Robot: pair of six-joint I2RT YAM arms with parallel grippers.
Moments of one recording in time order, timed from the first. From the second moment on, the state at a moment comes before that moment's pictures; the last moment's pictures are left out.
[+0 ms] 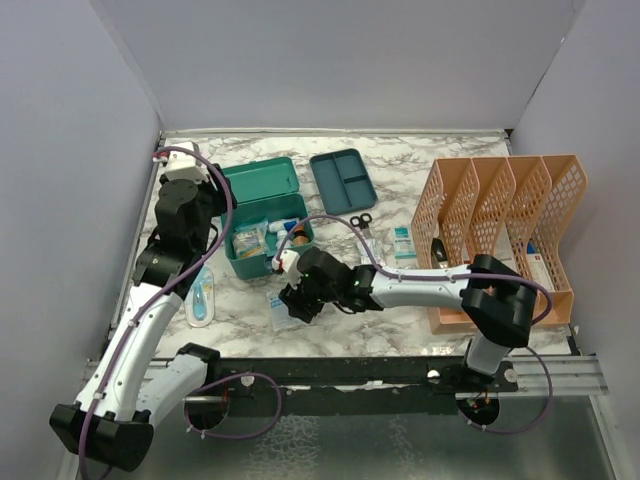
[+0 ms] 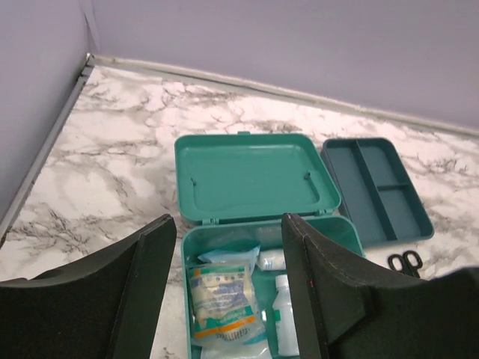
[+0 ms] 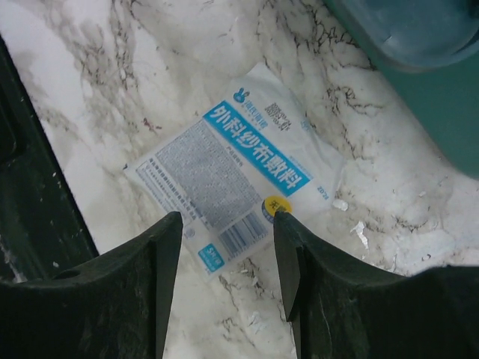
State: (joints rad) left arm -0.28 0.90 0.98 -0.29 -0.32 -0.26; right arm 1.14 1.71 1.02 -0.05 -0.11 0.05
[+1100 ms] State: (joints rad) left arm -0.28 0.85 1.02 -0.29 -0.37 -0.25; right arm 1.22 1.81 1.13 -0.11 0.20 0.25
